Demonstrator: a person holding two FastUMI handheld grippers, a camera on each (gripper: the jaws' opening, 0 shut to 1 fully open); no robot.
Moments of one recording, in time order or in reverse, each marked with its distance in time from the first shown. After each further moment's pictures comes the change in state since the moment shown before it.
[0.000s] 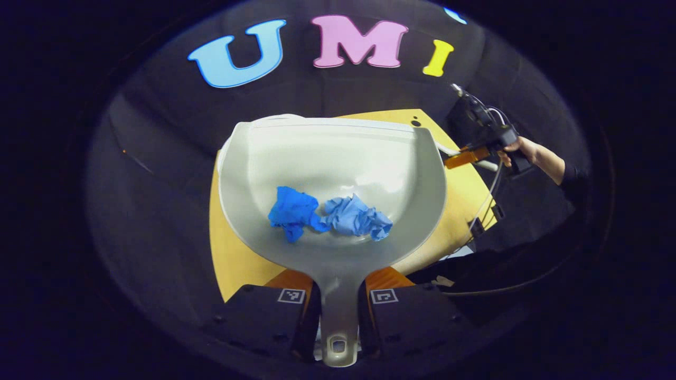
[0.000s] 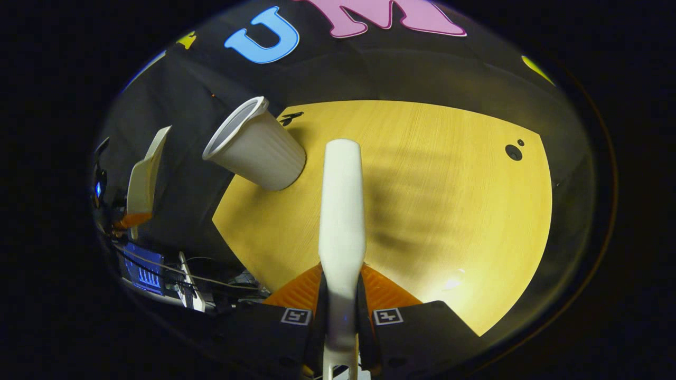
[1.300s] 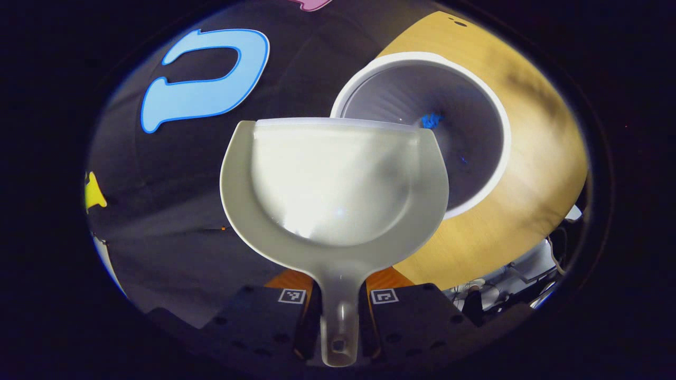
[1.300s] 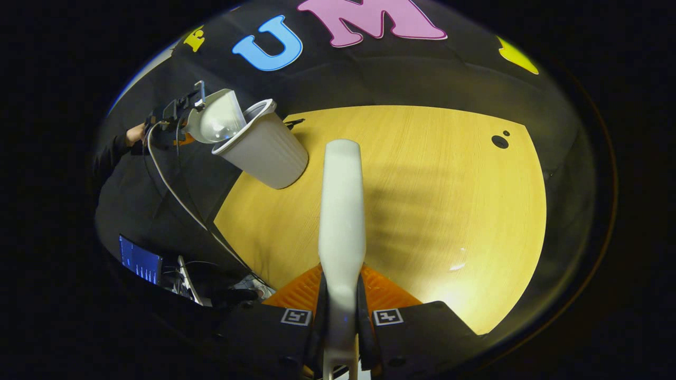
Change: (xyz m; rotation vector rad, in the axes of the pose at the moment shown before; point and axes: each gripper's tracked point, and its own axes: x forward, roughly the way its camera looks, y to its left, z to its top) left arm 0.075 0.169 0.091 0.530 0.351 0.614; right arm -0.037 -0.049 -0.035 0.007 -0.063 -0.023
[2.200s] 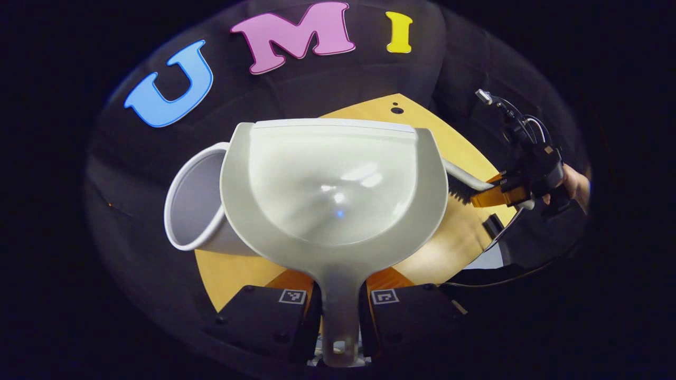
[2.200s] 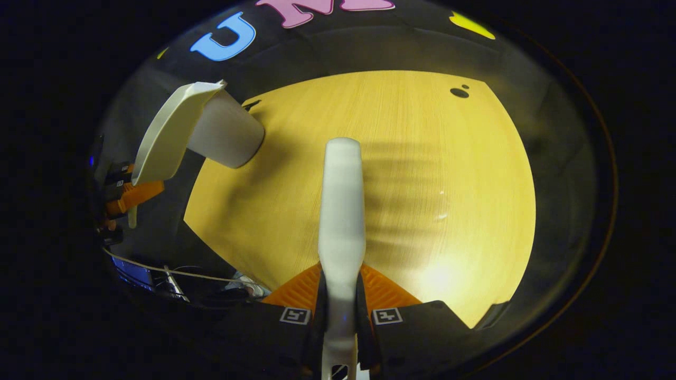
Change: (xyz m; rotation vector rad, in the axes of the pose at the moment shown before) left arm 0.028 -0.211 0.131 -0.354 -0.415 -0.660; right arm 0.030 -0.036 -0.098 0.161 0.116 -0.157
